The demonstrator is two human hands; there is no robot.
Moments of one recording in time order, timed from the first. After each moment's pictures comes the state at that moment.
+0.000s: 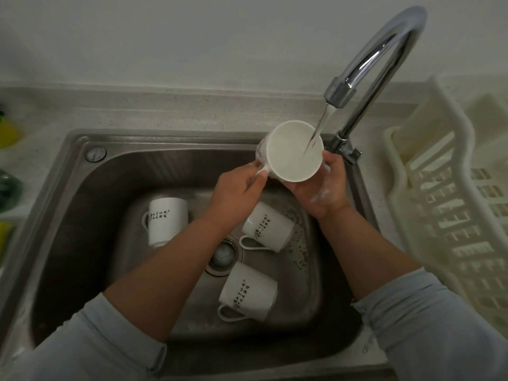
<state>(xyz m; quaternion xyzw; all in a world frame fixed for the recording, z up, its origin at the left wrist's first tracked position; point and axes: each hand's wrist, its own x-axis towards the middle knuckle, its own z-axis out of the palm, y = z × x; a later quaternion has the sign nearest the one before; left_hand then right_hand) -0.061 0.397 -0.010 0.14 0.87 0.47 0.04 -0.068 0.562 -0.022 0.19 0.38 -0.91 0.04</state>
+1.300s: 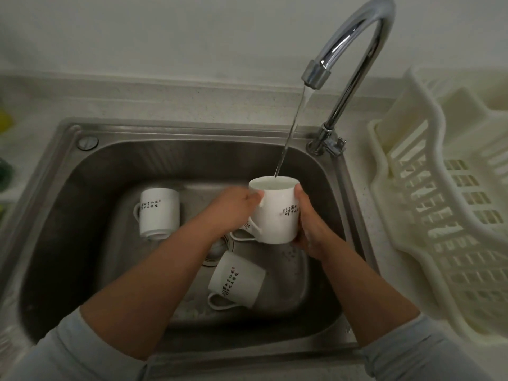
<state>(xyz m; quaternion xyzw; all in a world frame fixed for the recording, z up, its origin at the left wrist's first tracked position) -0.028 0.404 -0.008 0.06 0.86 0.43 0.26 0.009 0.564 -0.055 0.29 0.61 -0.71 0.20</state>
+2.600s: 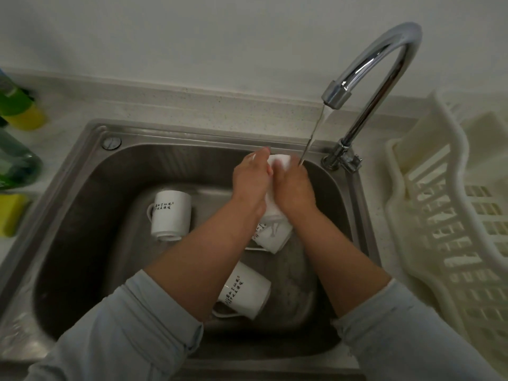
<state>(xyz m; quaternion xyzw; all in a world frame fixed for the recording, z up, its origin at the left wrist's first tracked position) -0.062 0.446 0.016 -0.24 0.58 0.78 0.09 -0.065 0.525 -0.023 0.12 0.92 -0.37 0.01</state>
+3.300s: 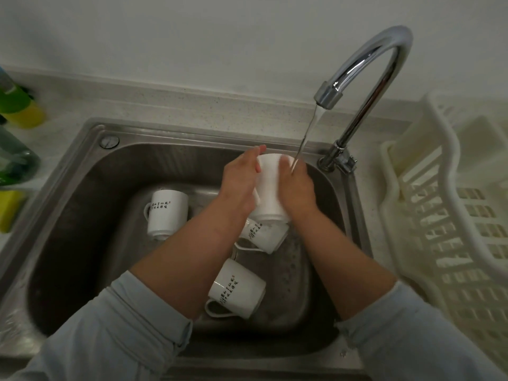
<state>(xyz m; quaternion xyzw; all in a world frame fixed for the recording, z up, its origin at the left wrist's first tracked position) -0.065 0.439 0.018 -0.24 0.55 0.79 0.11 -0.057 0.532 -0.010 0.16 0.86 -0.48 0.04</state>
